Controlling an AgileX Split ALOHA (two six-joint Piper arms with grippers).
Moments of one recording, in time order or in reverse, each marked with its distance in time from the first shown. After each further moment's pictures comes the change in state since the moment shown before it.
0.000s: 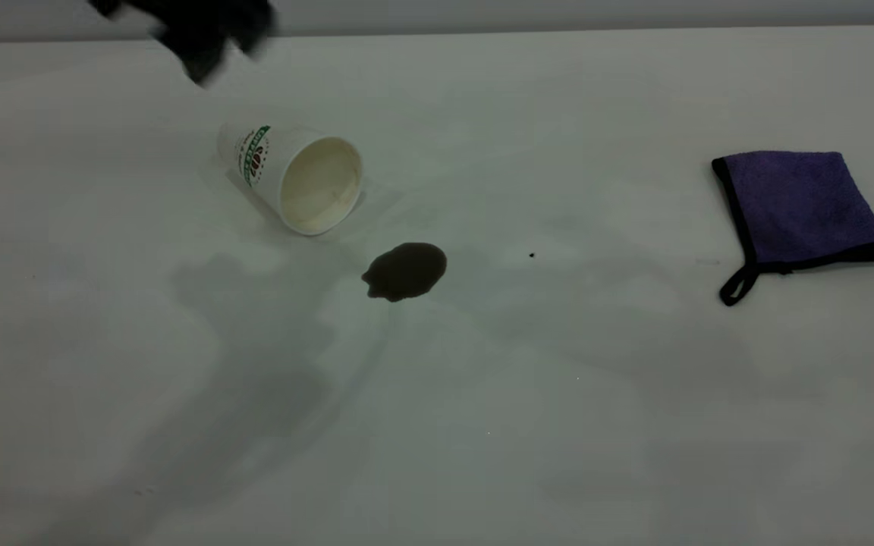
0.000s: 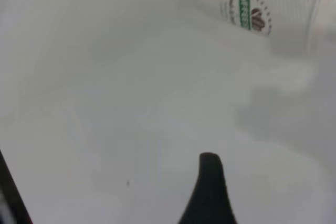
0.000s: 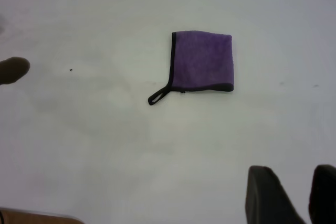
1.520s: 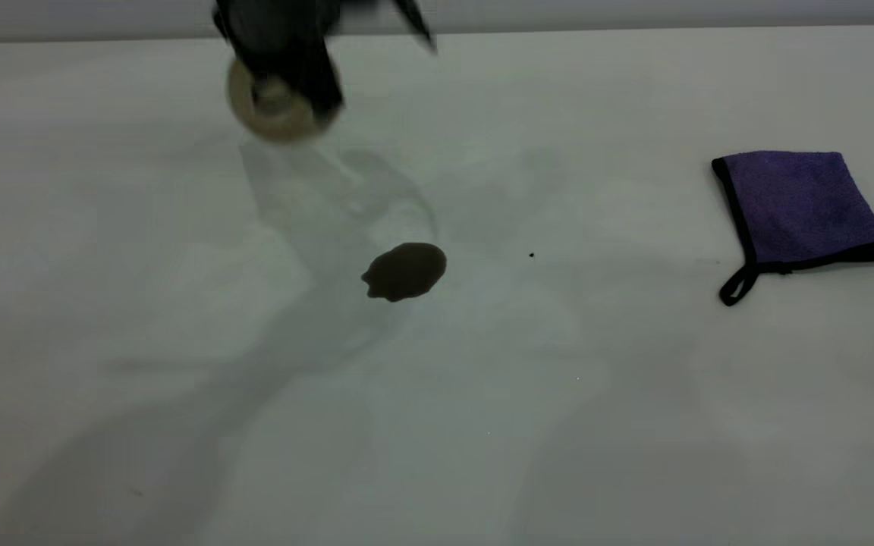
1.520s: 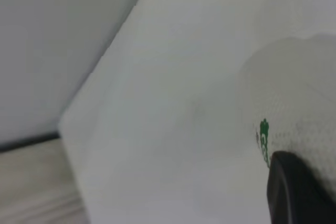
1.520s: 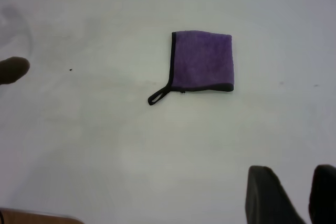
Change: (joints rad) left arm 0.090 0.431 -0.344 0.402 -0.021 -0.089; right arm 0.000 0.000 0.000 0.000 0.000 0.000
